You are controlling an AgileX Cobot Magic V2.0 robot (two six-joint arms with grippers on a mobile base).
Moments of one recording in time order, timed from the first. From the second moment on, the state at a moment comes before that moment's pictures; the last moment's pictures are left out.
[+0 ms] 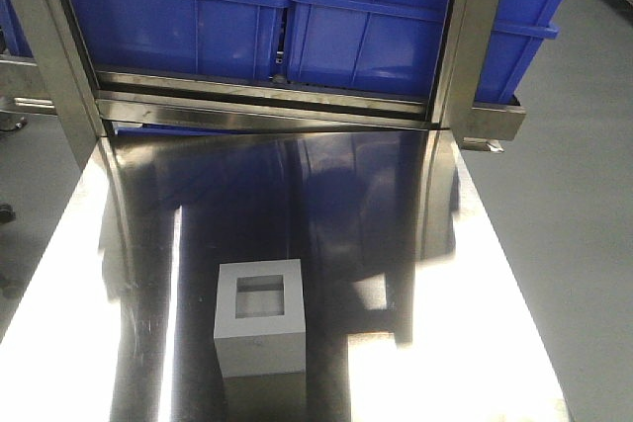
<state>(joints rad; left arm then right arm) -0.08 0.57 -0.49 -0.01 0.42 0.02 0.02 -0.01 0.03 -0.06 0.17 0.04</state>
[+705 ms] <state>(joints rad) -0.08 0.76 -0.65 -0.46 0.59 0.29 0.02 -0.01 0.03 -0.06 0.17 0.04</state>
